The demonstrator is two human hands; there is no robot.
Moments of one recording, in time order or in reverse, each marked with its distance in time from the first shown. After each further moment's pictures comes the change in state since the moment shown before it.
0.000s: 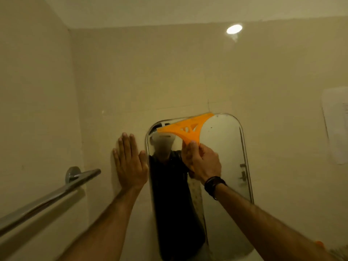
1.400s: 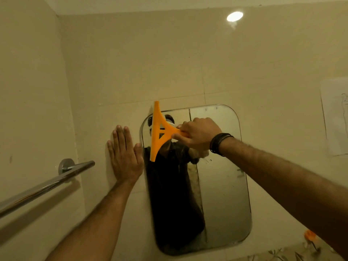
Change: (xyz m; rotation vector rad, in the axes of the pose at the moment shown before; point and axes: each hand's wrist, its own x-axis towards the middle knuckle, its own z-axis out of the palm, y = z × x) left_hand -0.001 0.001 -0.004 0.025 -0.026 0.021; right_hand 0.069 -0.044 -0.043 -0.847 -0.437 -0.668
